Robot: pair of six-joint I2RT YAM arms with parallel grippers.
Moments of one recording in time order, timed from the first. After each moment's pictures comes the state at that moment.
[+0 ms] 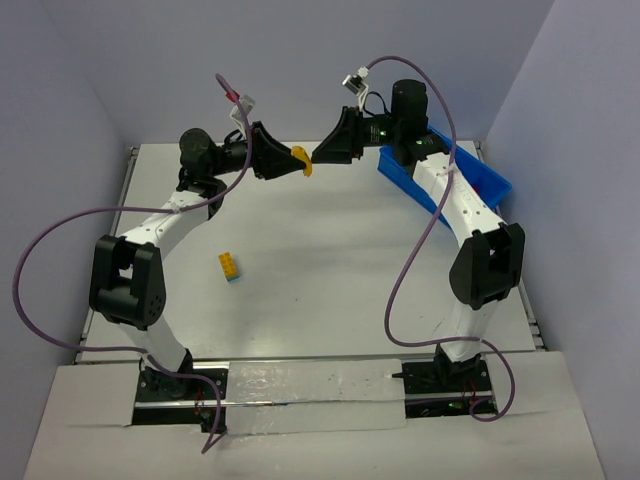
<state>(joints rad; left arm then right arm) -0.31 1.72 1.29 0.81 1.08 -0.84 0.30 1.81 1.76 -0.09 -1.25 0.51</state>
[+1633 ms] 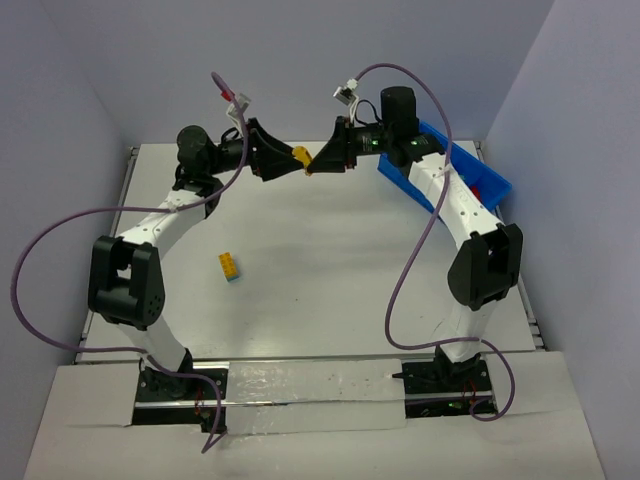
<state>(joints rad) -0.28 1.71 1.29 0.73 1.05 -0.81 0.33 1.82 1.77 -0.31 -1.16 0.27</state>
